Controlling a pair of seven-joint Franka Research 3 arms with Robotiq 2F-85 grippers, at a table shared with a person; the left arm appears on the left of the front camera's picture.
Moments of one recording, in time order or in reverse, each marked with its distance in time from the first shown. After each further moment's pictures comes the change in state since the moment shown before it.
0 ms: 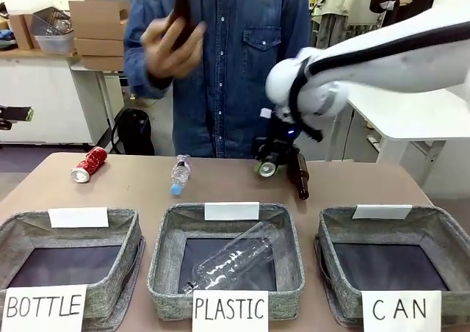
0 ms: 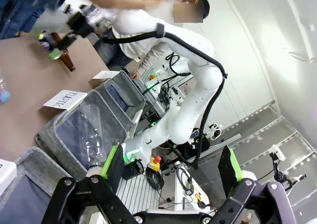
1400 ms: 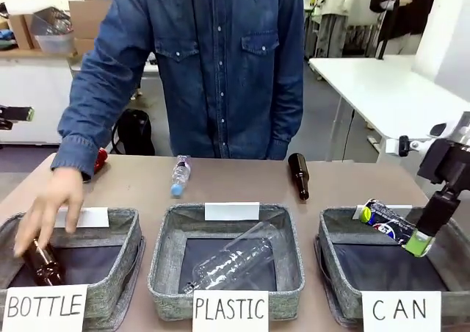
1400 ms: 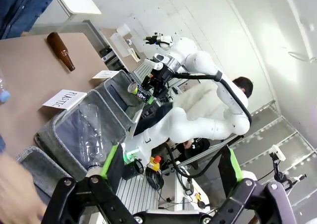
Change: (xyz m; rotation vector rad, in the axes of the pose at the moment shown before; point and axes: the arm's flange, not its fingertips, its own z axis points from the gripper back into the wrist) left arm 0.000 0.000 0.000 -0.001 0.001 0.001; right arm -0.354 -0.087 0.128 0.112 0.222 0.467
